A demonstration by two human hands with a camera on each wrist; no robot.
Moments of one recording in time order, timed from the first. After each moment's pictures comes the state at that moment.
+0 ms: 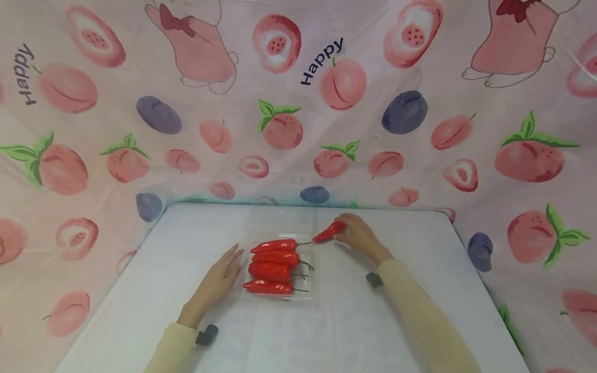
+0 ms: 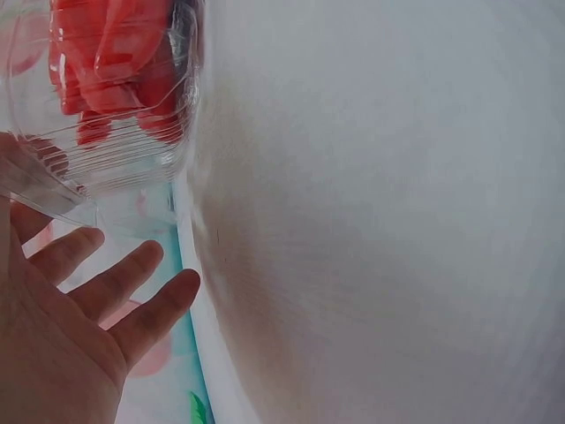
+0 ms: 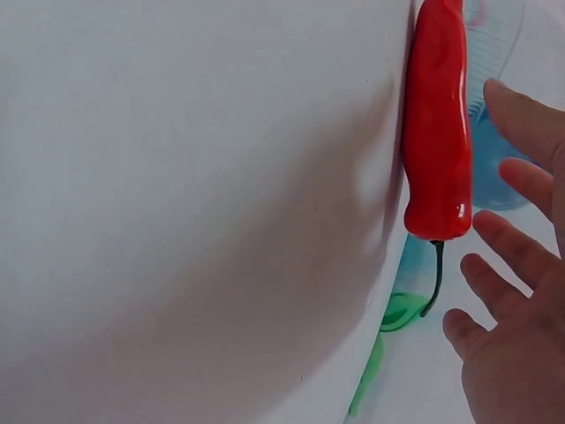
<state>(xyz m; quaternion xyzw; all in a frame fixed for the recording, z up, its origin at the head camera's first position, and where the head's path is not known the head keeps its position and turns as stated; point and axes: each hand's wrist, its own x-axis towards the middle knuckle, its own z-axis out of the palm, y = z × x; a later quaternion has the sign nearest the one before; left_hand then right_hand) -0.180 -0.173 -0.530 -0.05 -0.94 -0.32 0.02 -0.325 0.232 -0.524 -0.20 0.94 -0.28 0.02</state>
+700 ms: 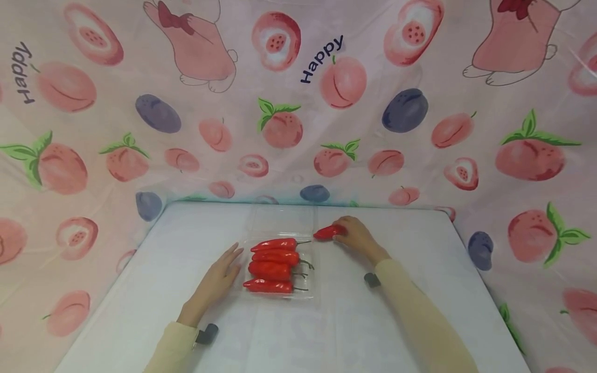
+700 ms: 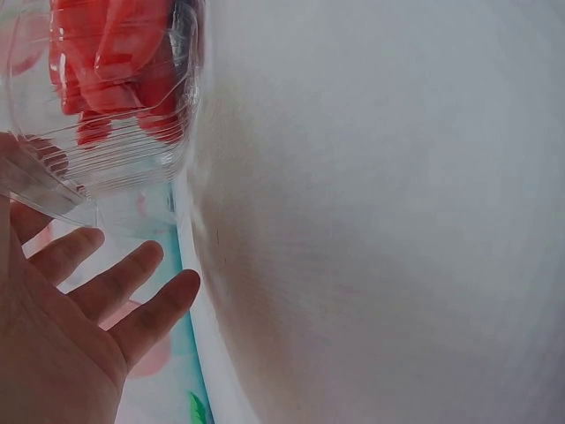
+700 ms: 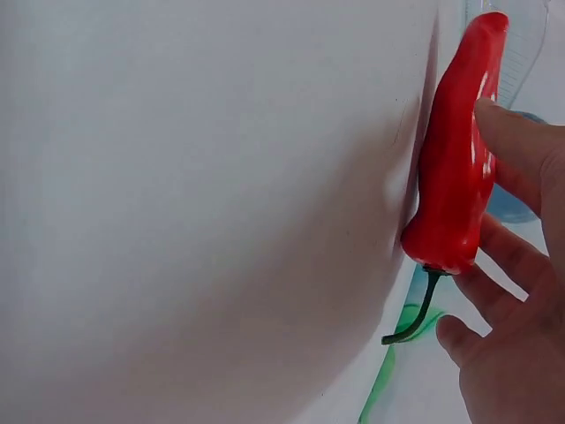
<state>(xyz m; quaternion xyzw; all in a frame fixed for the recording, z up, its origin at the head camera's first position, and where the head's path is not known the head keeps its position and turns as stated) -0.182 -0.174 -0.534 -0.06 -0.95 -0.32 0.03 -0.323 0.227 -0.533 -0.23 0.94 -0.25 0.00</state>
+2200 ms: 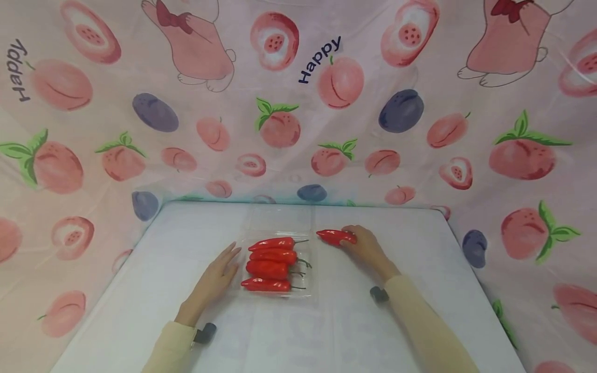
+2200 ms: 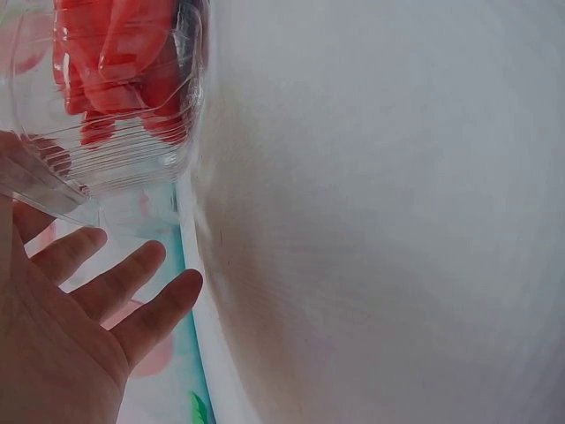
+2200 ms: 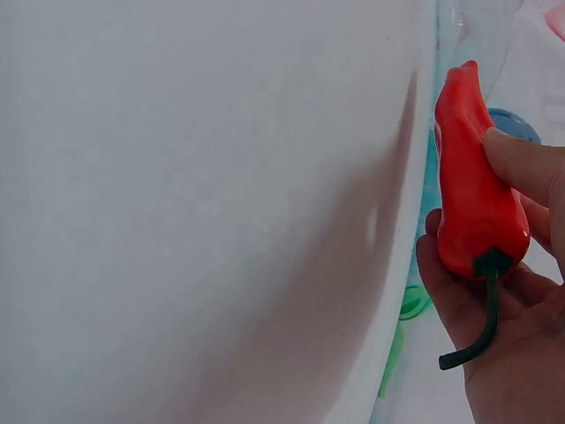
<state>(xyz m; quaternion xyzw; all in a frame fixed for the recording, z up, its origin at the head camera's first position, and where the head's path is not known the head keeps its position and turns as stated) -0.182 -0.175 -0.534 -0.05 -0.95 -0.32 0.02 -0.285 0.245 -0.533 -0.09 0.95 -0.30 0.04</state>
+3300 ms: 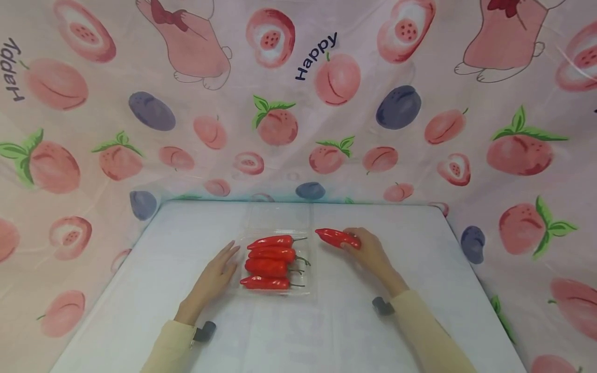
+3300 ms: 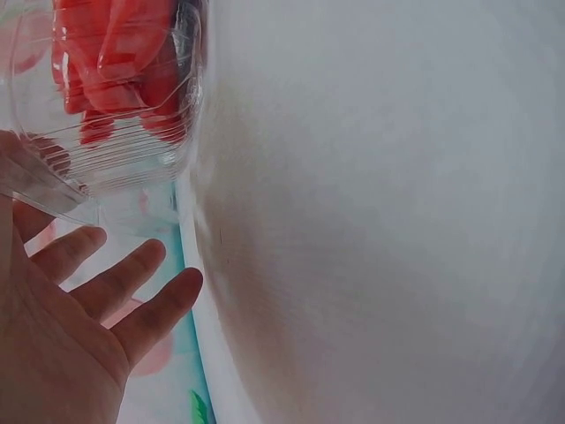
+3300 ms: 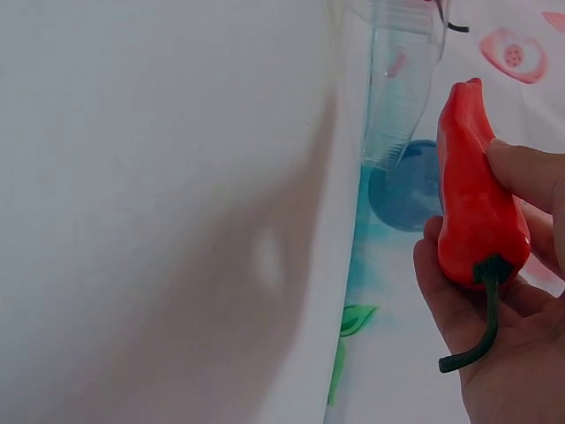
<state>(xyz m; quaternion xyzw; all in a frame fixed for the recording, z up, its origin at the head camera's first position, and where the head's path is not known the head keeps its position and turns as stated) -0.182 -0.173 -0.533 -0.06 -0.95 -0.32 0.02 -0.242 0.247 -0.512 -0.10 0.94 -0.33 -0.02</state>
